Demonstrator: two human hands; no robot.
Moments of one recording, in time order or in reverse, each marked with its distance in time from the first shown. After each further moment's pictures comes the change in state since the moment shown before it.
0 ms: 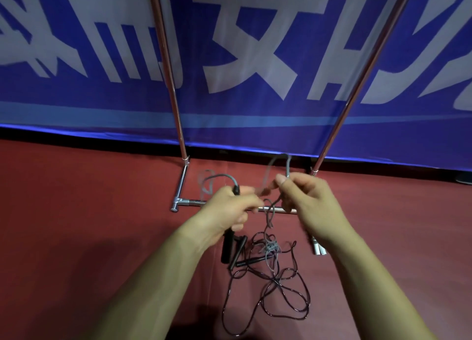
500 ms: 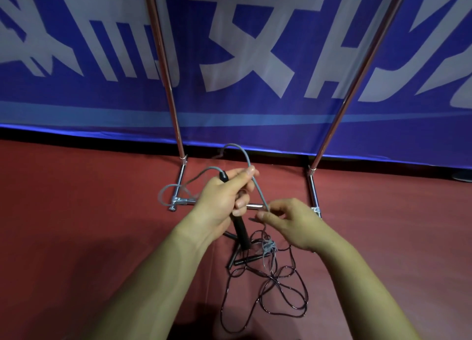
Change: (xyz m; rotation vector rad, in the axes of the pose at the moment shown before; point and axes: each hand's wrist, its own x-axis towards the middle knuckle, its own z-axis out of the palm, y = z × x) left_hand 0.002 0.010 0.010 -0.364 0.086 0.179; right_hand -0.001 0.041 -0.004 -0.542 -0.354 0.085
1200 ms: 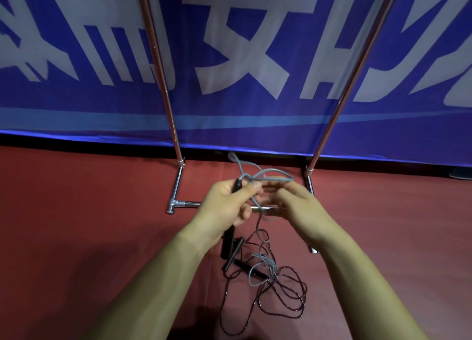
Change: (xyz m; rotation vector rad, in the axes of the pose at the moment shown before) left_hand -0.003 -0.009 0.003 0.278 0.005 0.012; right_hand 0.001 -0.025 -0.007 0.801 0.176 0.082
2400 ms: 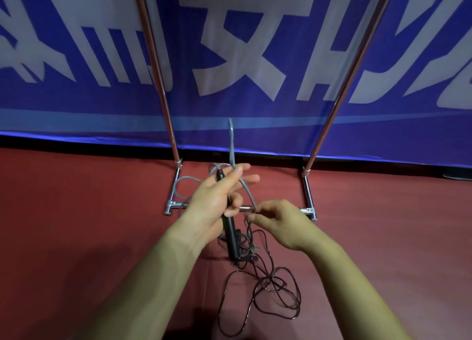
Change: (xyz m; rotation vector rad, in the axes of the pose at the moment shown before) left_hand -0.003 0.017 -0.003 -0.283 0.036 -0.029; right_hand 0.004 0.028 -0.007 -0.716 -0.157 -0.072
